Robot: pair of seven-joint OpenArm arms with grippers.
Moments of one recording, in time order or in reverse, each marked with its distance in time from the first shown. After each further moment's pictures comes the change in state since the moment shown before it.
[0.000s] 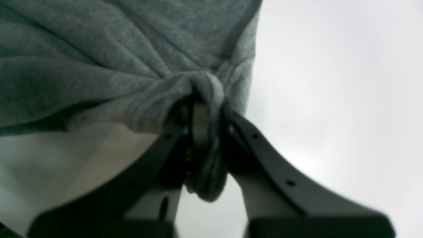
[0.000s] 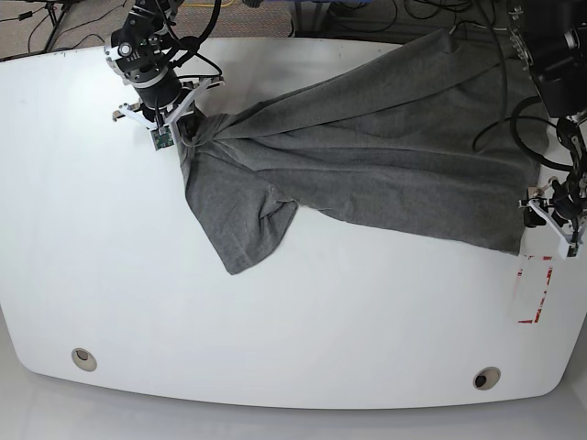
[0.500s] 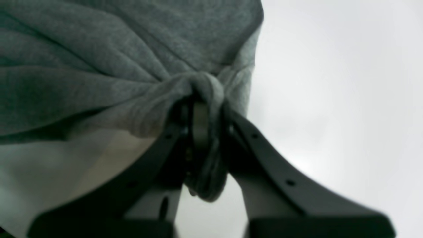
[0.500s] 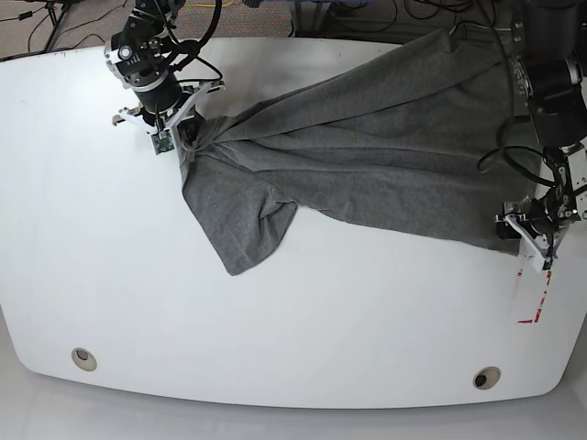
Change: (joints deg) left arm -9.9 0.2 10.5 -18.7 -1.1 -0.2 -9.6; right arm 0.8 0.0 -0.2 0.0 -0.2 0.0 0.0
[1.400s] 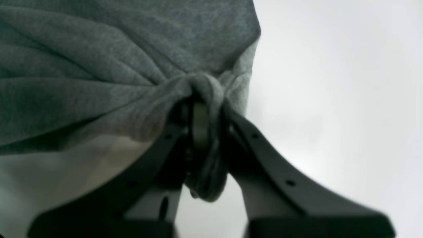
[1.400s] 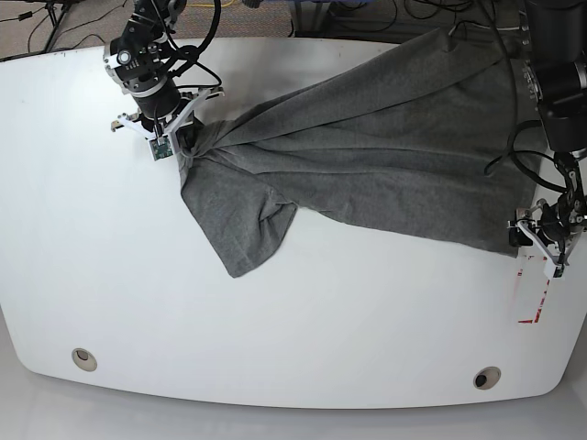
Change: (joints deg) left arm -0.4 -2.6 0.2 2.1 0.0 -0.1 0.4; right arm 1.6 0.0 0.1 0.0 0.0 0.0 -0.1
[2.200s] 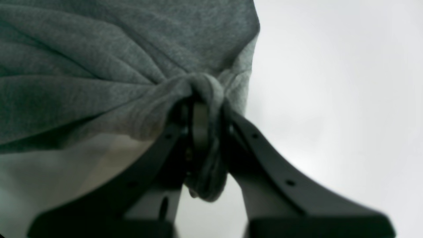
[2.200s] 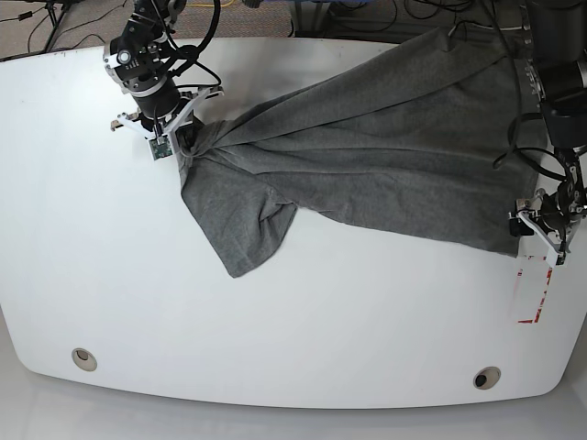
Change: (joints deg) left arm 0.3 -0.6 0.3 -6.5 -0.3 -0.2 -4.5; right arm 0.0 0.0 0.0 0.0 0.0 0.0 -0.1
